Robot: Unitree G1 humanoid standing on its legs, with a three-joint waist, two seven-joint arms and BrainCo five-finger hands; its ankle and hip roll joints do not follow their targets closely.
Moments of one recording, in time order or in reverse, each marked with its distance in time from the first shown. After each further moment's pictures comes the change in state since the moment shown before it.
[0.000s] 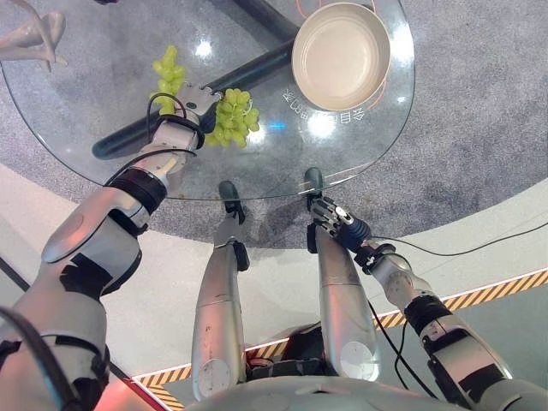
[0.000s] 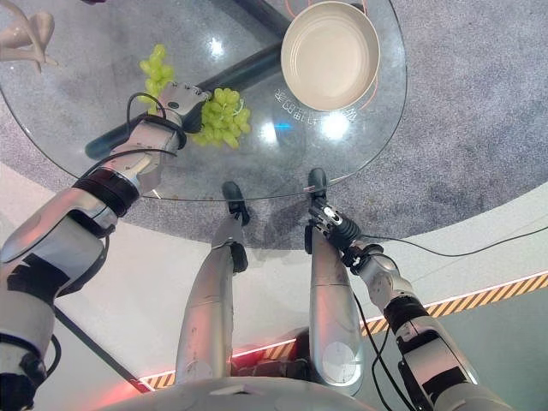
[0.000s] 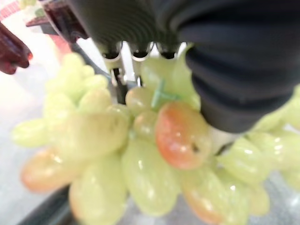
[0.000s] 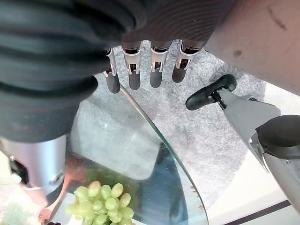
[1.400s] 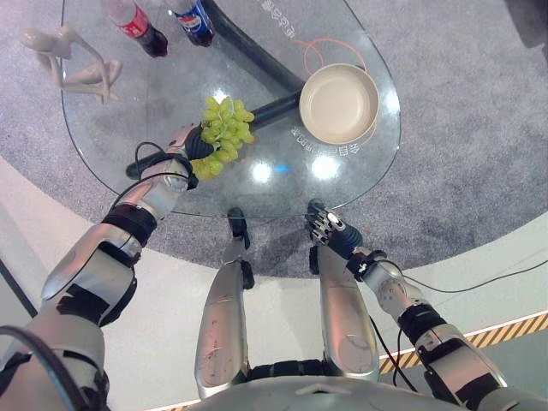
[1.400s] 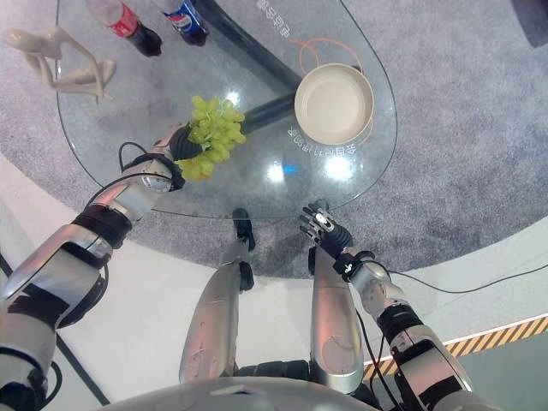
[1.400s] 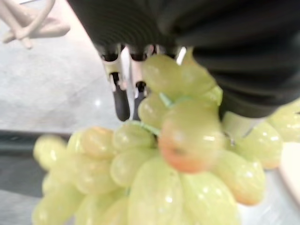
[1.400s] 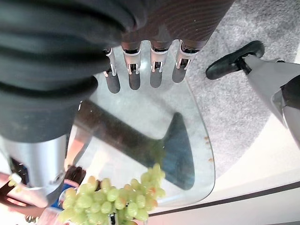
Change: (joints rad) left arm 0.234 0.013 0.243 -0.084 -0.650 -0.160 0.104; right arm 0.069 0.035 0.020 -0.086 0.001 0.006 -0.025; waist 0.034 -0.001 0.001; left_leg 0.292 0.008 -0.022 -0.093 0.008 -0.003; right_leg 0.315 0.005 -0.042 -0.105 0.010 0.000
